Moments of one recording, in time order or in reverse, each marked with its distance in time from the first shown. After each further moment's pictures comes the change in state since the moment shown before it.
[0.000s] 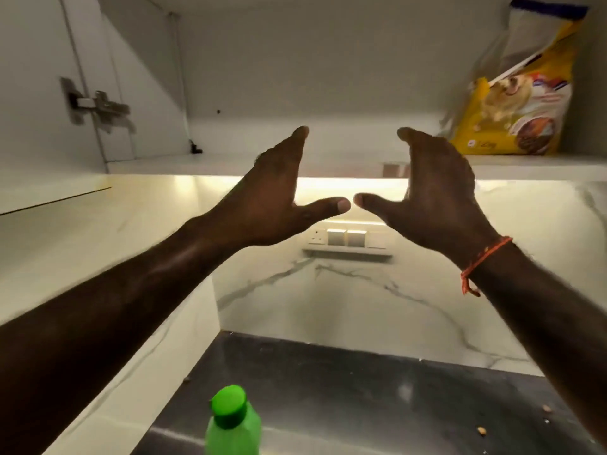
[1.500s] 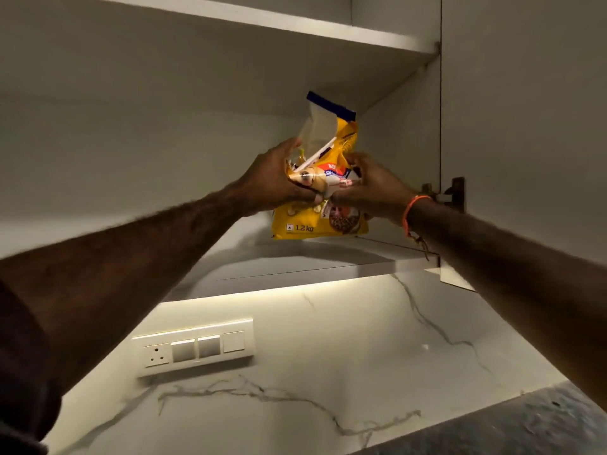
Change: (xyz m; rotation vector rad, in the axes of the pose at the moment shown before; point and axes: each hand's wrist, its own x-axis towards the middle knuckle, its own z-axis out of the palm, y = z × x) left_hand 0.264 0.168 0.051 -0.585 0.006 0.372; right_hand 0.125 0.146 -0.149 0.169 -0.023 0.215
